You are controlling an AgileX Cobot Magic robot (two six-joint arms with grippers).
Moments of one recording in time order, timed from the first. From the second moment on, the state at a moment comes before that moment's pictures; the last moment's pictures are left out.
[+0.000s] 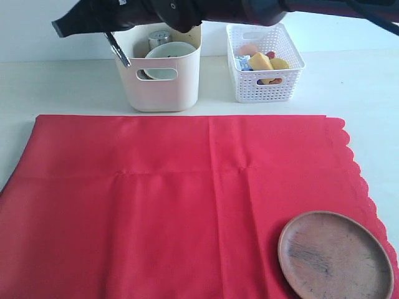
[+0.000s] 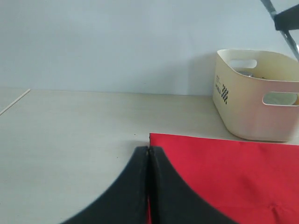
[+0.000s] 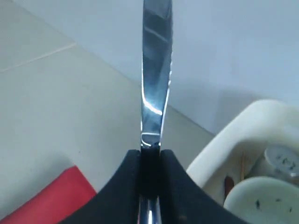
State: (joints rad) left arm 0.02 0.01 0.00 -0.01 0.19 -0.01; right arm 0.77 2.07 -1.74 -0.25 0.15 0.21
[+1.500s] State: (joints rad) left arm 0.02 0.01 0.00 -0.01 0.19 -0.01; right arm 0.62 2.12 -1.74 -0.16 0.10 0.38
